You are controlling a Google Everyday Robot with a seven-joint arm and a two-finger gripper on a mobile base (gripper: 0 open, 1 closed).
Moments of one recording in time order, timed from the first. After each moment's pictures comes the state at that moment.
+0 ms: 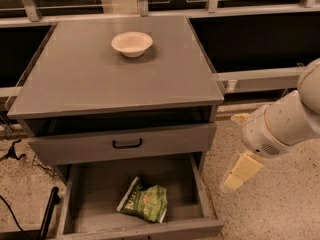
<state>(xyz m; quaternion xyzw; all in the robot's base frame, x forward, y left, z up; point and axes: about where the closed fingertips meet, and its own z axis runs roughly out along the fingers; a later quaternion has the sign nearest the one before) 0.438 -0.173 0.804 -0.57 0.79 0.08 0.22</state>
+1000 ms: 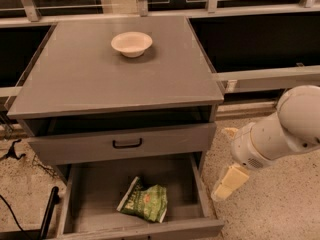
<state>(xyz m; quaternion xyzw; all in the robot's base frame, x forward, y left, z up) 0.445 -0.164 0.746 -0.57 0.78 0.09 0.22</state>
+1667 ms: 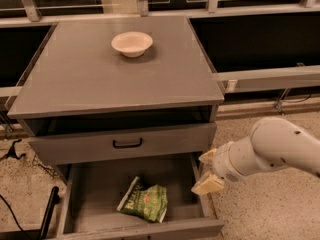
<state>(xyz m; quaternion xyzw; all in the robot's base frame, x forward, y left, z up) 0.458 -0.134 0.668 -0.57 0.78 0.12 0.24</state>
